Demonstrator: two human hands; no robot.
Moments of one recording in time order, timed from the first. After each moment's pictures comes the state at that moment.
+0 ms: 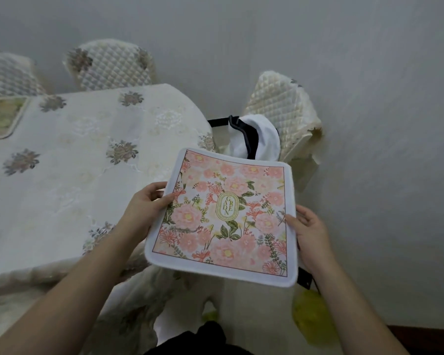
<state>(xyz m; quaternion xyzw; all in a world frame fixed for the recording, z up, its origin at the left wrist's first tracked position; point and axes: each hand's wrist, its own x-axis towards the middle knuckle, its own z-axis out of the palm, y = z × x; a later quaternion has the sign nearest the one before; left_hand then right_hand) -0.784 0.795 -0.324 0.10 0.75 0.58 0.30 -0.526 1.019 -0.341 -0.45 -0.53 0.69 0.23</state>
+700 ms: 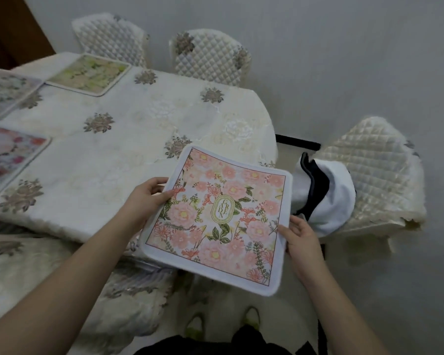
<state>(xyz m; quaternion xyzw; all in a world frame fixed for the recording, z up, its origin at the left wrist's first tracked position) -0.874 0.788 -0.342 -0.08 0.78 0.59 0.19 -0.722 1.096 -0.363 -0.33 -0.61 0.72 0.03</state>
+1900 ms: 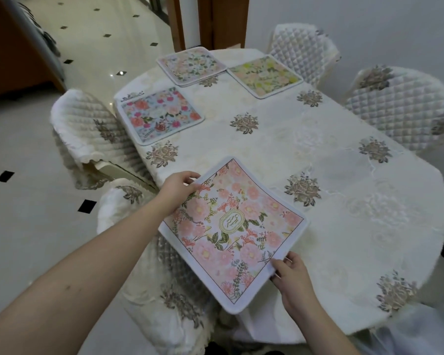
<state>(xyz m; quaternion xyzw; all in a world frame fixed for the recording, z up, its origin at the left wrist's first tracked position) -0.922 0.606 -0.387 -0.29 0.84 0.46 0.00 -0.889 0.934 -0.410 -0.19 -0.63 0.70 -0.28</state>
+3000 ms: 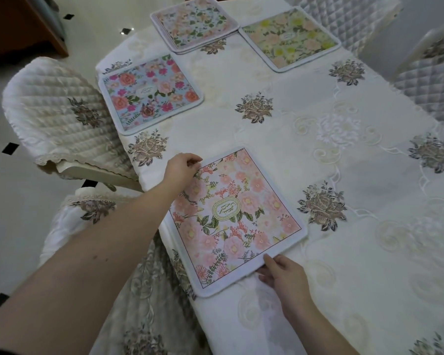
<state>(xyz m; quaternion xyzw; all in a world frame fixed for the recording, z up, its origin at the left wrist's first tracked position) -1.049 0.566 -0.477 -0.34 0.86 0.37 -0.04 -0.993 0.902 -0.479 -0.19 -0.70 0.60 -0.34</state>
